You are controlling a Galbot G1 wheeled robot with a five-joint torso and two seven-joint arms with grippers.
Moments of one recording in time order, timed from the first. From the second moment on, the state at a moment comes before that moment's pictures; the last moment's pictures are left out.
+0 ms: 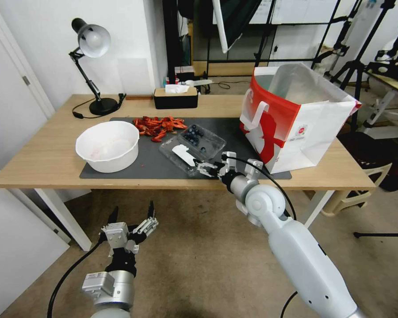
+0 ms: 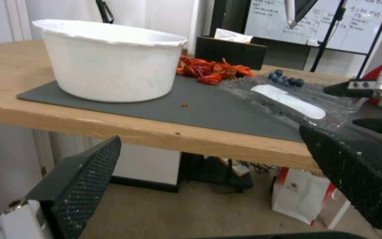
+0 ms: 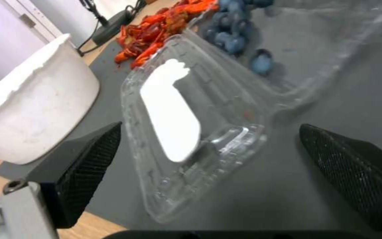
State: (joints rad) left arm 1.81 -1.56 -0.44 -2.23 -0.16 -0.08 -0.11; right arm -0.84 1.27 0.08 1.75 0.96 -0.52 0.22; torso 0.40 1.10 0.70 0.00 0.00
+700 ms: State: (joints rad) left arm 1.81 -1.55 -0.45 -2.22 -0.19 -0.09 -0.11; right arm -0.77 1.32 0.02 1.69 0.97 -0.53 0.20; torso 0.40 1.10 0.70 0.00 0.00
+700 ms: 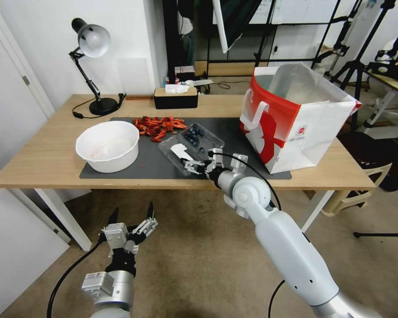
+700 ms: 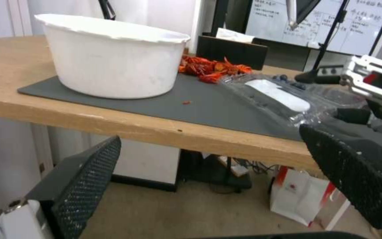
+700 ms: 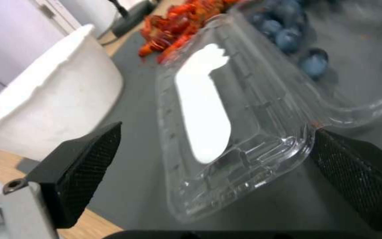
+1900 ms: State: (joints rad) left arm 1.82 -1.56 -0.45 -2.20 -0.20 -0.13 -0.11; right arm -0.81 1.49 -0.09 1.67 0.86 -0.50 0.18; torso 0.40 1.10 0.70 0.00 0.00
